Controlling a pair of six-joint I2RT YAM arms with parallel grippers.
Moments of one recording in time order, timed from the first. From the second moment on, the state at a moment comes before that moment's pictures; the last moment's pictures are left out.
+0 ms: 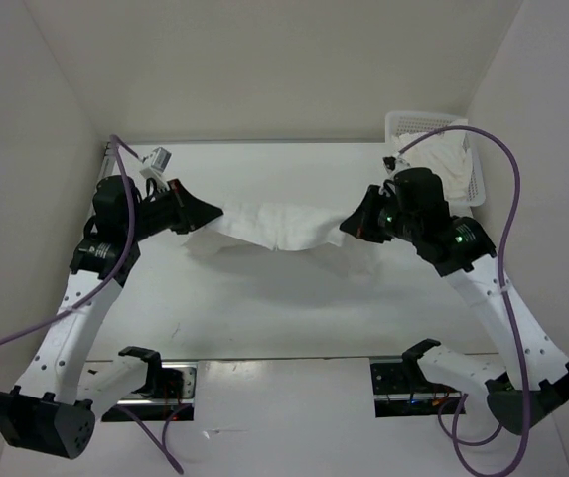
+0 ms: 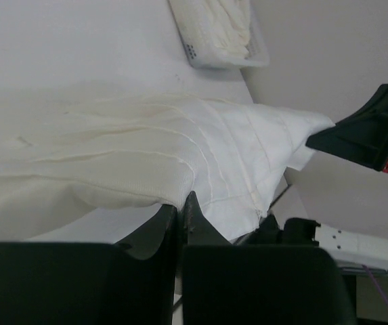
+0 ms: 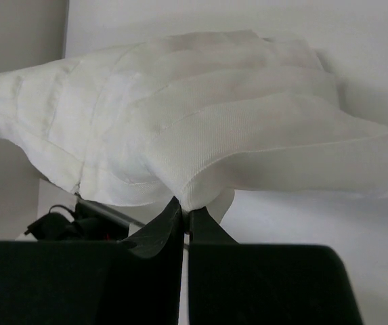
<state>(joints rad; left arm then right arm) -0.15 1.00 1.02 -0.29 0.59 -0.60 0.47 1.09 1.29 -0.79 -0.11 0.63</state>
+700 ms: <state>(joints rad) -0.10 1.49 1.09 -0.29 0.68 -0.58 0.31 1.35 1.23 -0.73 -0.24 0.56</state>
